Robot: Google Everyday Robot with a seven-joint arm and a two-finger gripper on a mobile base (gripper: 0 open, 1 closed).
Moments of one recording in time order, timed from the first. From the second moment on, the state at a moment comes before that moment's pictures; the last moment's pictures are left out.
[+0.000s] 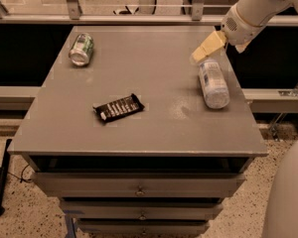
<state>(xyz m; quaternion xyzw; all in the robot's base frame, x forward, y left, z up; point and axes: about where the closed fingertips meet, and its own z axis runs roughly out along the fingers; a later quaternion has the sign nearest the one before) 0.669 -0.209 0.891 -0.23 0.95 0.09 0.19</state>
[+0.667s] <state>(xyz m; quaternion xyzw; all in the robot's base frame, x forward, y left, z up) 0.677 -0.166 0.868 -0.16 0.97 0.03 0.16</state>
